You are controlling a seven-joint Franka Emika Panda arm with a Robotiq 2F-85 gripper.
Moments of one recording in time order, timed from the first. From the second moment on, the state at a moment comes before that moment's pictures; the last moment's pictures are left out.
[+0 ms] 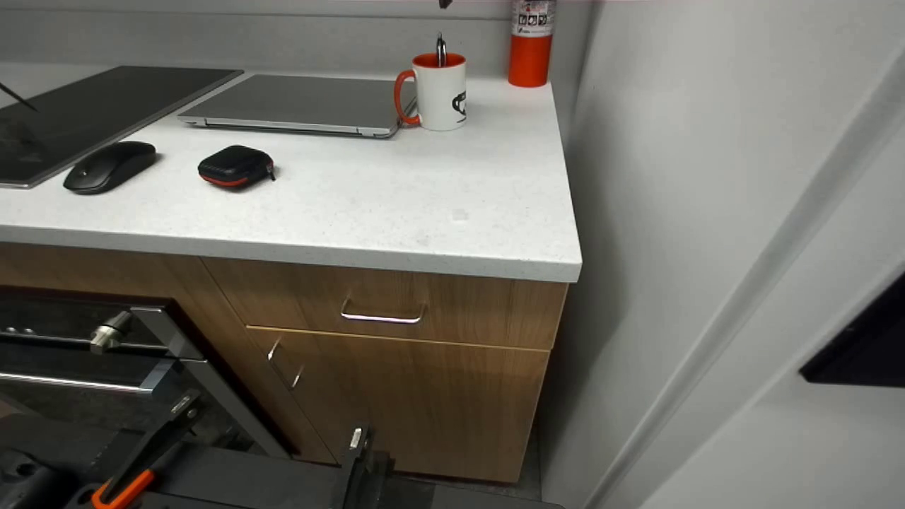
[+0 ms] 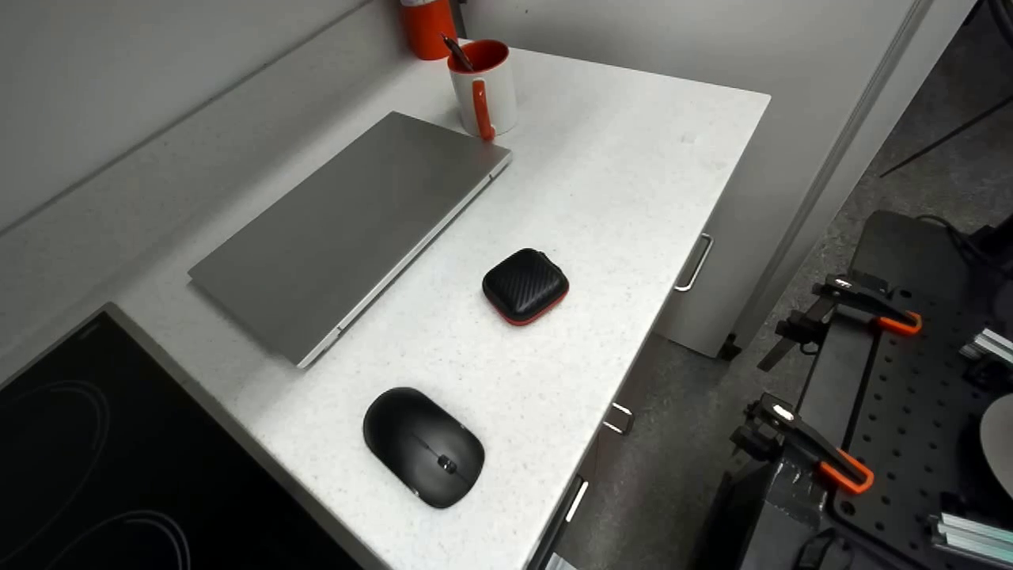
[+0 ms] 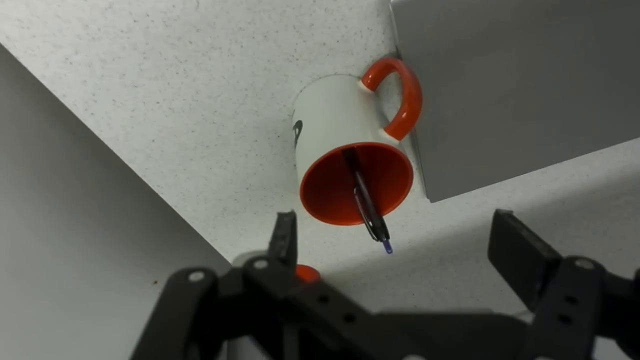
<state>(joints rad) -0.04 0.05 -0.08 -2.13 0.05 2.63 0.19</state>
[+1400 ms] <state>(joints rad) -0.05 0.26 -0.07 -2.00 0.14 2.78 0.07</state>
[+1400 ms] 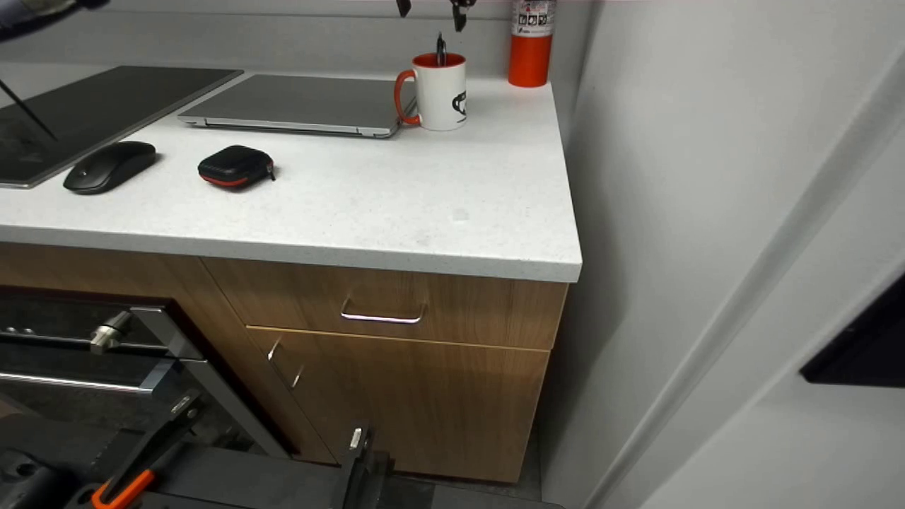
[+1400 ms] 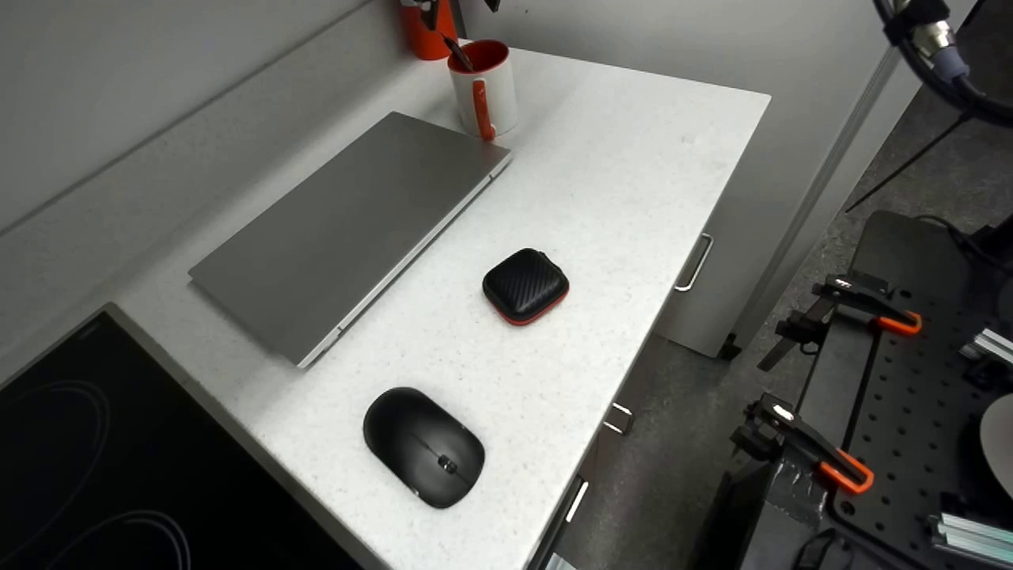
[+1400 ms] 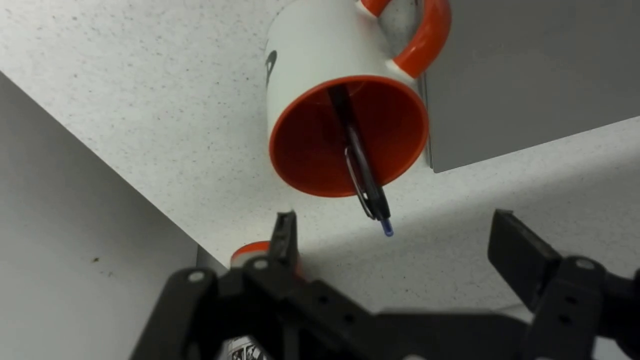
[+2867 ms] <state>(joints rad) -0.07 0.40 -0.01 -1.98 0.13 3.09 0.07</state>
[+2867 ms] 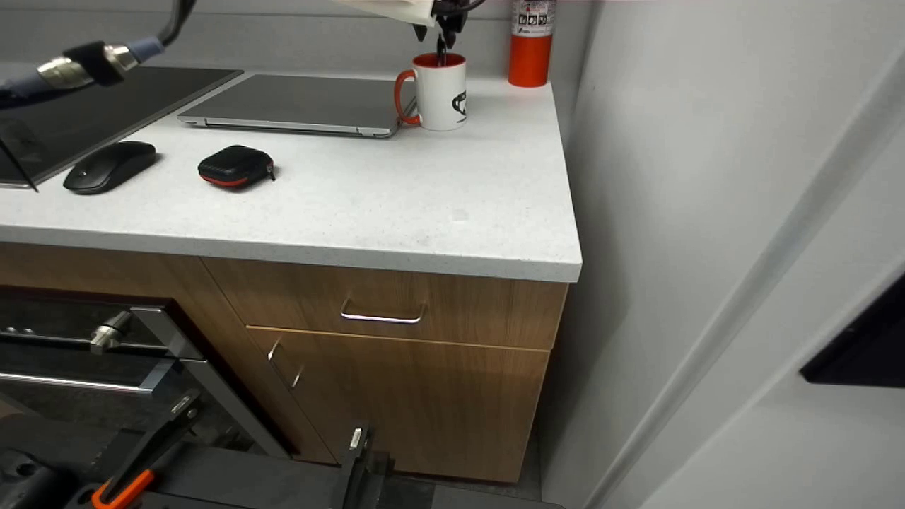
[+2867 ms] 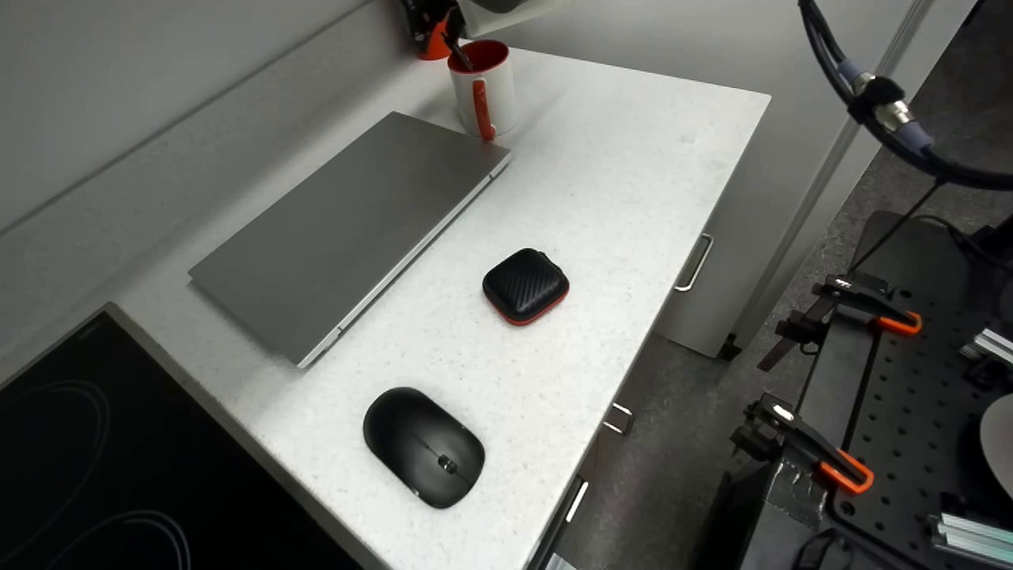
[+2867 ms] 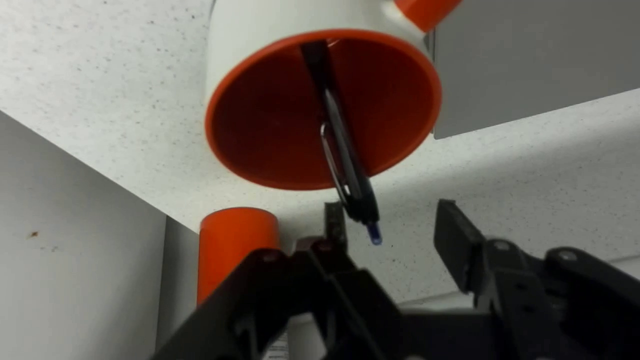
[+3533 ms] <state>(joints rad) -0.09 0.41 -0.01 -1.97 0.12 3.13 0.06</state>
